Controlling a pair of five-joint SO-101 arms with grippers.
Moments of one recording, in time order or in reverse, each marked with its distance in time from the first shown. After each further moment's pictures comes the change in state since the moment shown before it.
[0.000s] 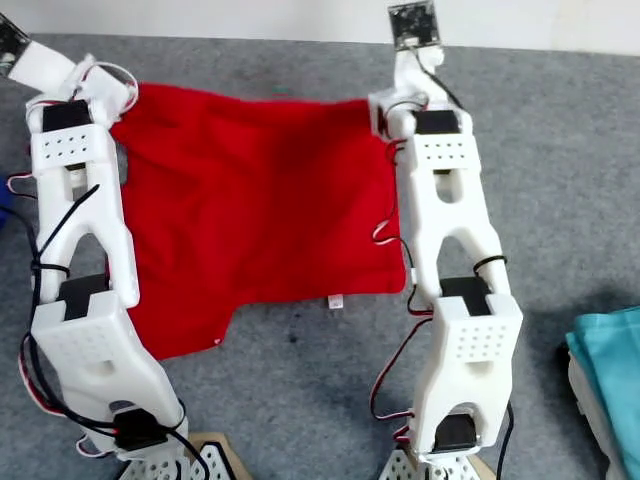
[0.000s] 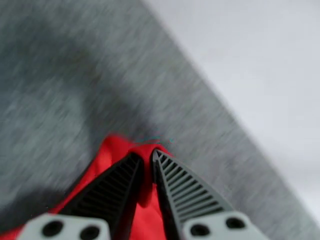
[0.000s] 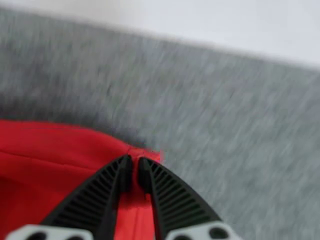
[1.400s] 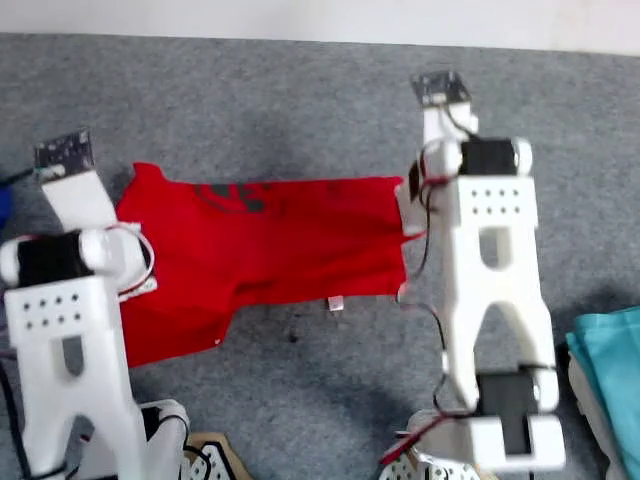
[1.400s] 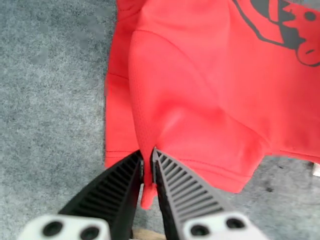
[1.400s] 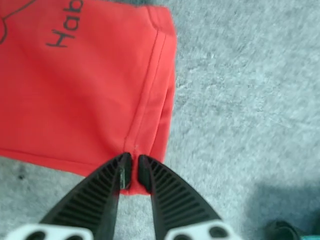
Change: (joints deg) left arm 1.1 -65.5 52.7 44.2 -32.7; right arm 2.5 -39.2 31.4 38.3 2.5
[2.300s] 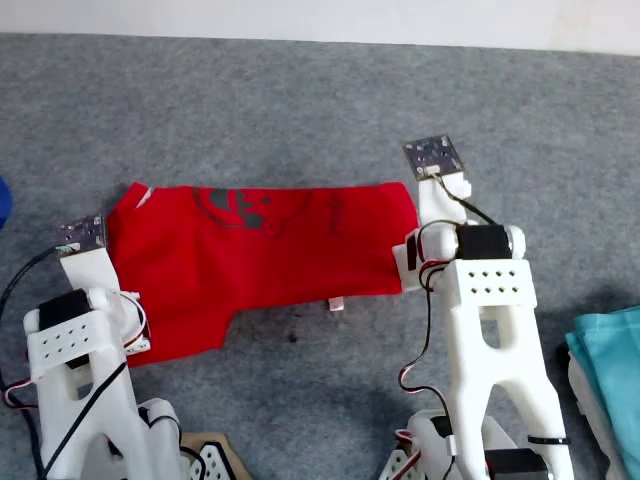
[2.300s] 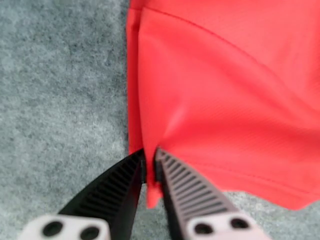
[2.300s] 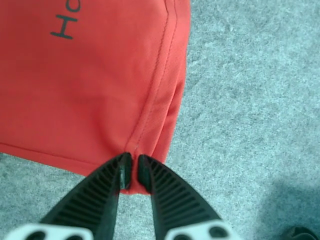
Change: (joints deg) left arm -12.0 -2.9 35.4 -23.7 -13.9; right arm 0.0 -18.6 29.1 -13.8 3.0
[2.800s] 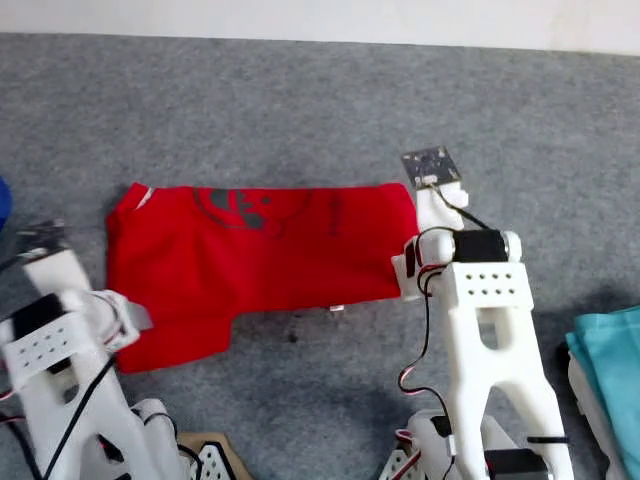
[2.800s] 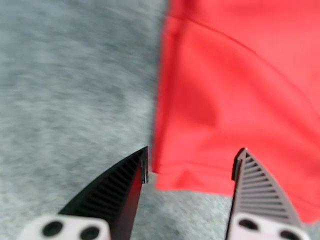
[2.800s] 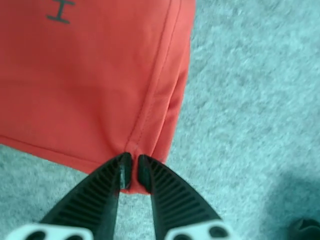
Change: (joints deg) left arm -7.4 0.0 -2.4 -0.1 -0.1; right arm 0.0 -0.4 3.5 -0.1 0.0
